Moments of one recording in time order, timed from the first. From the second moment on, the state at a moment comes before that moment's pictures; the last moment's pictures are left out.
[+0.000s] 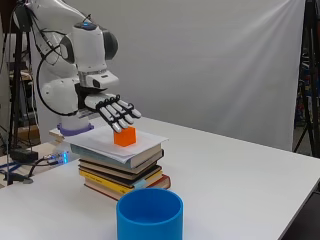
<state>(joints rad) -0.07 -0.65 -0.36 -2.68 -0.14 2.03 -0.98</state>
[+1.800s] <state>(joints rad) -0.06 -0.69 -0.28 -2.31 0.05 1.91 -1.18</state>
